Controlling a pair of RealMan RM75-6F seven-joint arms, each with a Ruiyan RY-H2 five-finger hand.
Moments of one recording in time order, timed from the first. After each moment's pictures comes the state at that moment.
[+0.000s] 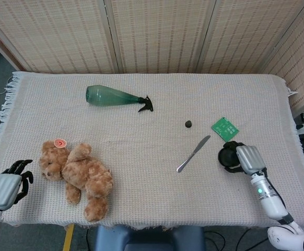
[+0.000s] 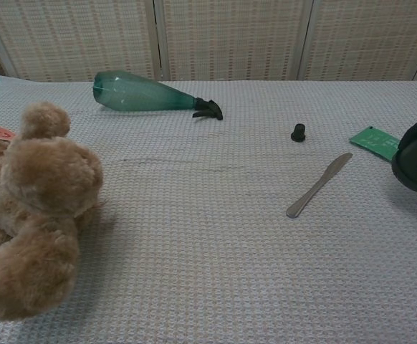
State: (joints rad) left arm -0.18 -1.07 0.01 -1.62 1.50 1.34 0.14; right arm 0.43 -1.35 0.12 -1.37 -1.26 1.01 0.02
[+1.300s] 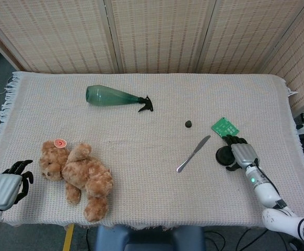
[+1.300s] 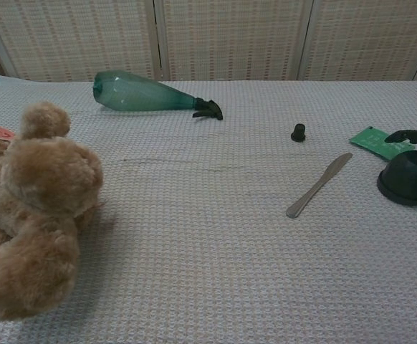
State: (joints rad) left arm -0.19 -1.07 0.01 -1.62 1.50 1.33 0.14; right arm 0.57 -1.31 0.09 -1.41 -0.97 0.81 -0.23
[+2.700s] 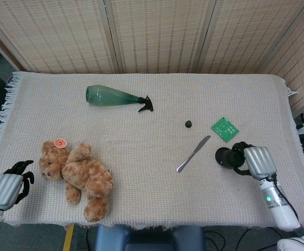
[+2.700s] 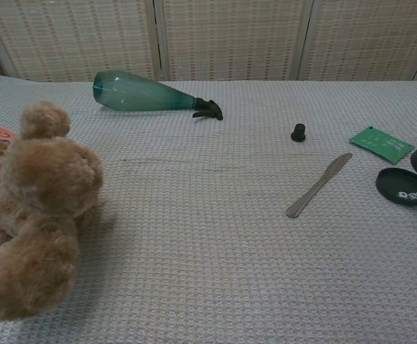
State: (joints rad) left arm -0.19 -1.07 0.01 -1.63 1.50 1.33 0.15; right arm 0.38 -1.16 0.04 -1.67 -1.26 1.23 -0.25
